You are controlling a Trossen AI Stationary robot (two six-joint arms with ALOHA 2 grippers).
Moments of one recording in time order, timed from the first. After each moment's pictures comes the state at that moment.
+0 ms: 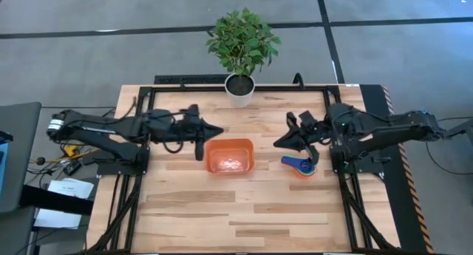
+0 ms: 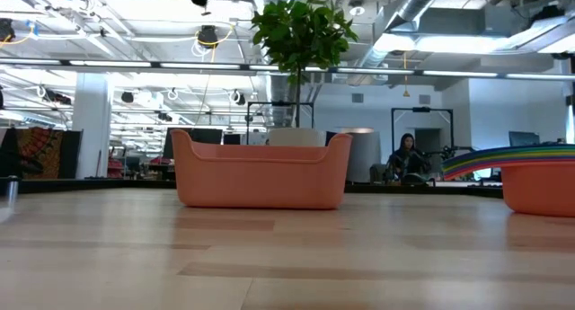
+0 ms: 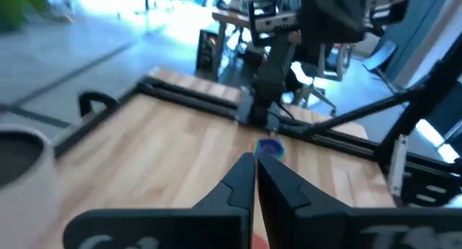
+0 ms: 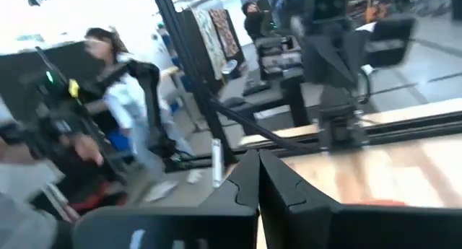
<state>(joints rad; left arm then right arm) -0.08 1.11 0.97 0.05 -0.27 -0.23 0.04 0.93 0.82 0.14 -0.26 0.36</state>
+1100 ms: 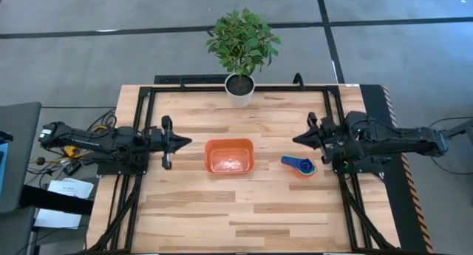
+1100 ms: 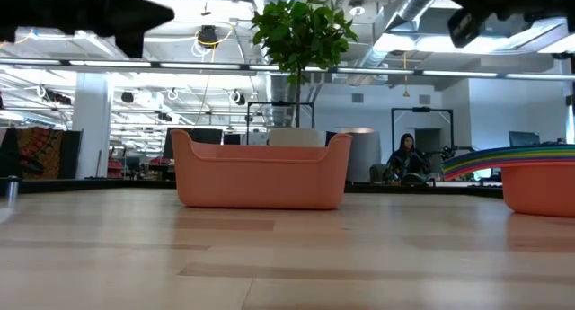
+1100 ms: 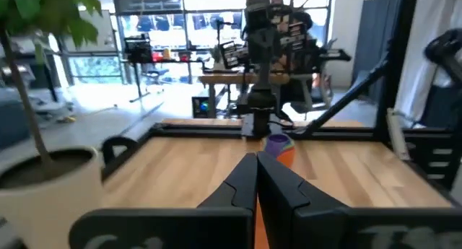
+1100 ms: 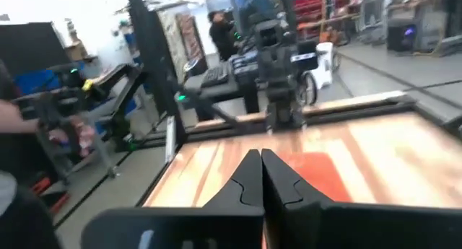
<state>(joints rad) -0.13 0.46 0.22 0.42 -0.27 0.05 -0.08 0.46 0.42 0.07 -0.23 0.22</state>
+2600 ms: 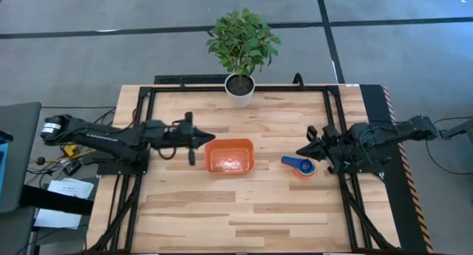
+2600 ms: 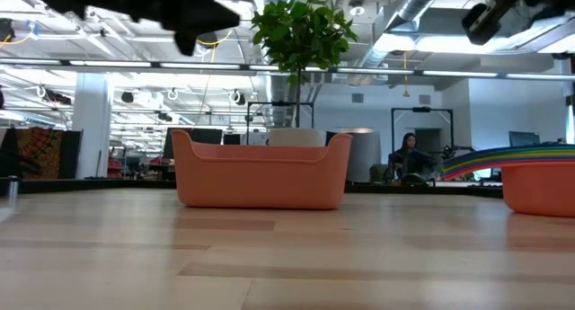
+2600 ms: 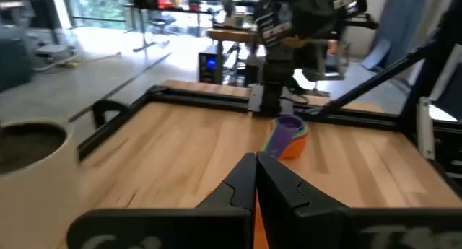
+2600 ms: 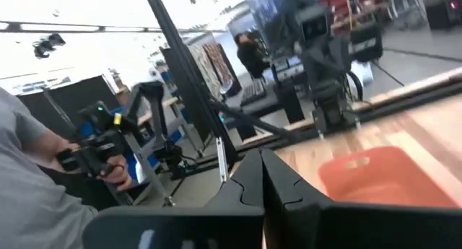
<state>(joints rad) -0.03 0.97 0.50 0.48 -0.22 -0.06 0.21 0.41 0.31 0.24 -0.01 0.44</state>
